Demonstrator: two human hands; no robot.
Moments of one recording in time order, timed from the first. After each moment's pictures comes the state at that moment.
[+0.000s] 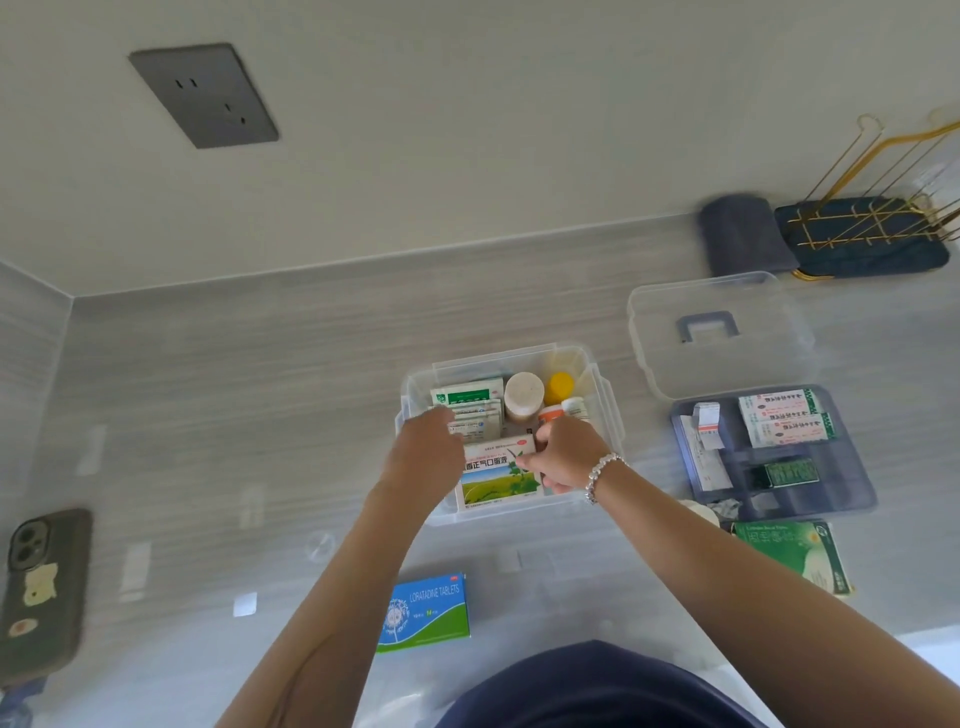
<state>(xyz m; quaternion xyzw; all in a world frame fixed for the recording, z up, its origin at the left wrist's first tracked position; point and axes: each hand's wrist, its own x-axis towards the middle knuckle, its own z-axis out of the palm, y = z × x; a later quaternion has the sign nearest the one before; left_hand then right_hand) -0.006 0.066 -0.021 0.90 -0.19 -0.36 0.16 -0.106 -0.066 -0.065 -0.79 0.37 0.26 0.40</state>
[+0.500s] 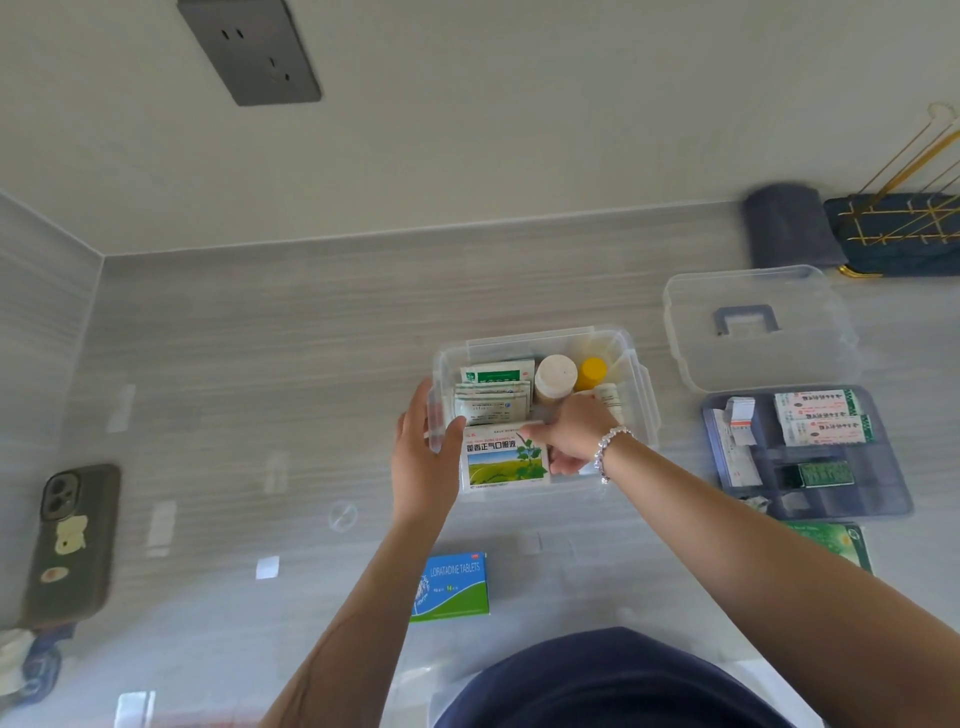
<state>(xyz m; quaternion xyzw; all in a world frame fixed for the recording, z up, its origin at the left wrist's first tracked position) -0.026 0.113 -0.064 0.85 -0.07 -0.21 0.47 -0.083 -0.059 -0.075 -0.76 0.41 0.29 0.41</state>
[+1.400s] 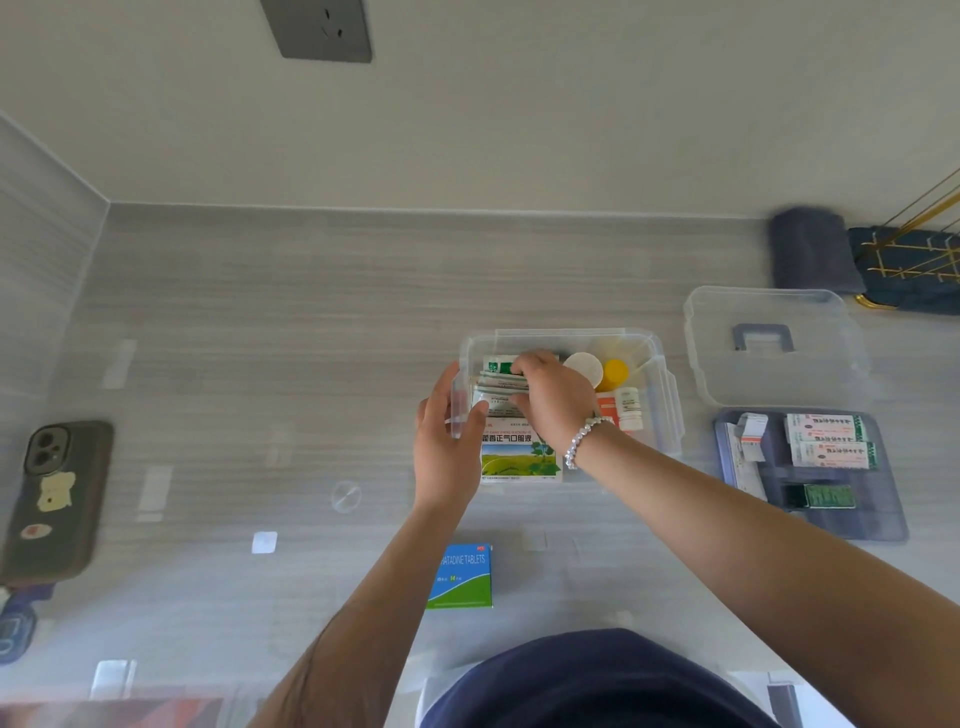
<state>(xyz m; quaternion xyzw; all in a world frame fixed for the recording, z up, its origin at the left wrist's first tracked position) -0.025 0.113 -0.086 0.80 -0.05 -0.20 0.56 -0.045 -0.031 -0.074 -0.96 0.20 0.09 0.18</state>
